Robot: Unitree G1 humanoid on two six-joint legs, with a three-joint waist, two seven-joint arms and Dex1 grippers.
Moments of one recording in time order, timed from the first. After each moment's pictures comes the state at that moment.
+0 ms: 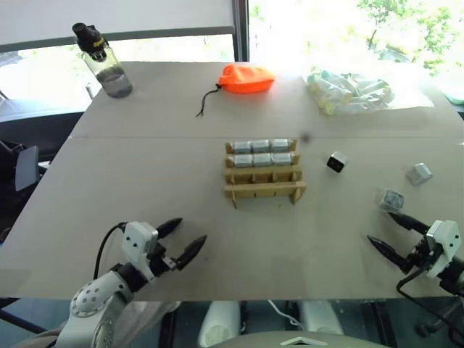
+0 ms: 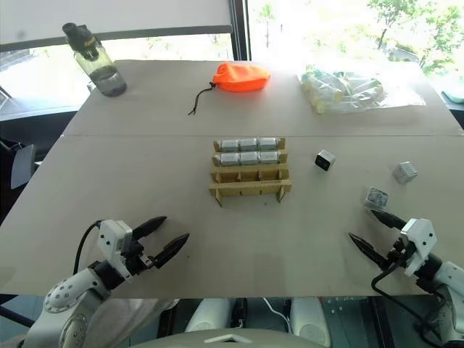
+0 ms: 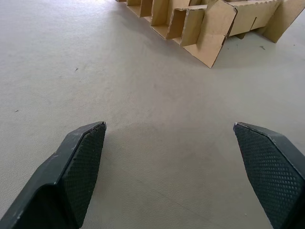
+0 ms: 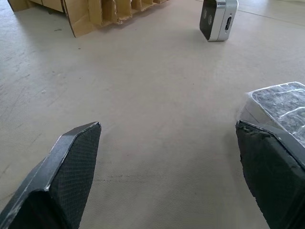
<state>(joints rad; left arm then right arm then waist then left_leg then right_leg) 0.40 0.48 0.23 -0.30 -0.45 0.15 -0.77 0.23 -0.57 -0.34 0.17 0.47 -0.24 1.11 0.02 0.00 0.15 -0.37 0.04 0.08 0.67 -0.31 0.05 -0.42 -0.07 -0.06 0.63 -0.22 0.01</state>
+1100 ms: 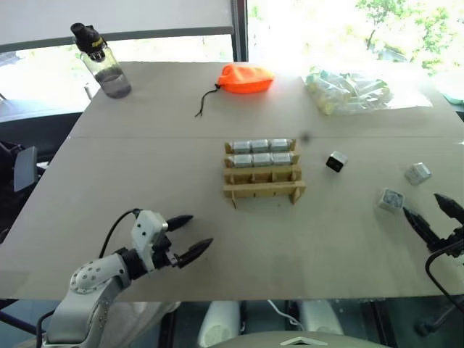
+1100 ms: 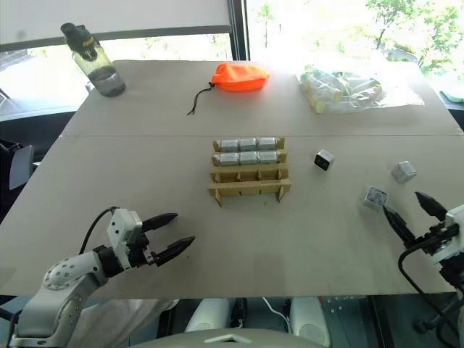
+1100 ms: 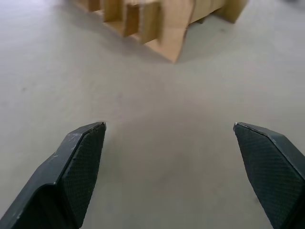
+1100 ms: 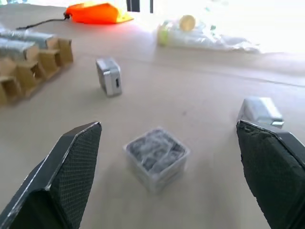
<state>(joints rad) 0.25 0.65 0.18 -0.31 -0.50 0.28 -0.93 0.30 -0.58 -0.56 -0.09 0.67 0.02 0.80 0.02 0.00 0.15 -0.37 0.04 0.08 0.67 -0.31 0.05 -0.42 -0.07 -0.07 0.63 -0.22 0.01</state>
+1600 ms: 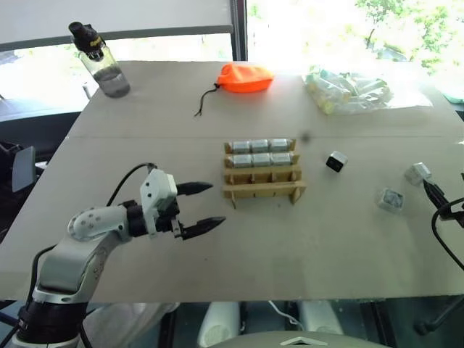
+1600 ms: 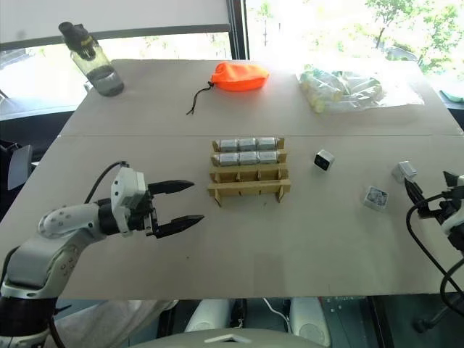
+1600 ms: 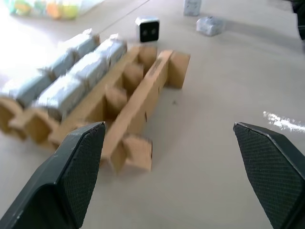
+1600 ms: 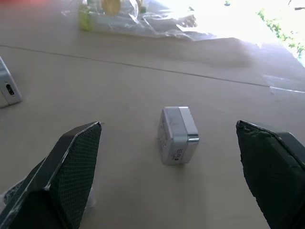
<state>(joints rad) -0.12 0.82 0.12 -0.40 -0.59 0.42 -1.06 0.03 -0.66 -0.48 0.06 0.46 0.20 0.56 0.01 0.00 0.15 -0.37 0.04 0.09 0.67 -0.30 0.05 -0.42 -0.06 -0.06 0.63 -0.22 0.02</state>
